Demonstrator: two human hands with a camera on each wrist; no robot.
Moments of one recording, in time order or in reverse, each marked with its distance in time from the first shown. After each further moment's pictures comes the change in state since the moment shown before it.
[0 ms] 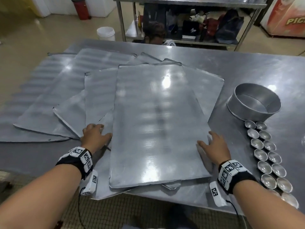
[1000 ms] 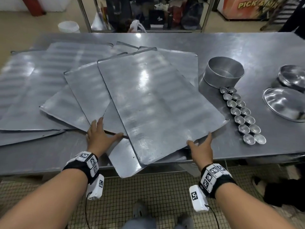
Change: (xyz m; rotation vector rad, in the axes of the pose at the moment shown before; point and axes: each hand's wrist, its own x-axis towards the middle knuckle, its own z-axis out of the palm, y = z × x) left_hand -0.070 -0.026 0.024 -0.128 -0.038 0.237; right_hand -0.189 -0.016 0.046 0.587 0.175 0.427
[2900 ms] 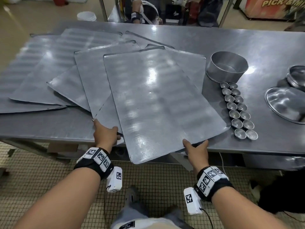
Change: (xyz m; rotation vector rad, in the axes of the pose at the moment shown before) left_hand -0.103 0.061 0.040 -0.649 0.175 -0.477; right_hand -0.007 0.056 -0.050 0.020 -0.151 0.050
